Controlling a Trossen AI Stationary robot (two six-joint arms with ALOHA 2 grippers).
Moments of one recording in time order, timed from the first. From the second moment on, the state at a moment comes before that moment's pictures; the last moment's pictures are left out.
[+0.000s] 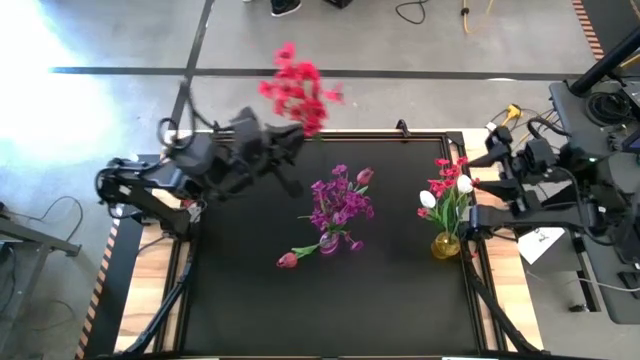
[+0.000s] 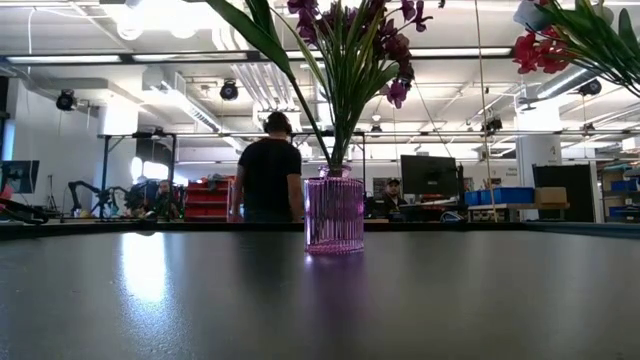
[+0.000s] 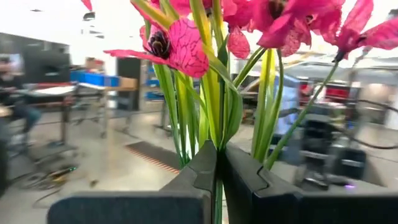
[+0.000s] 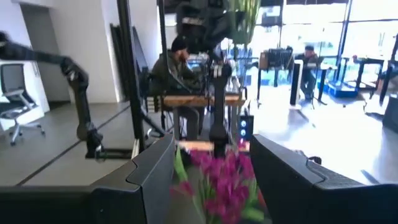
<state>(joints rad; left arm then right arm) -0.22 1.45 1.75 -0.02 -0.79 0.04 -0.18 0.52 1.20 -0.64 -0.31 0.04</state>
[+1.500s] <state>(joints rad) -0.19 2.01 2.24 0.05 -0.45 0.15 -0.18 0.96 1.20 -0.23 -0.48 0.06</state>
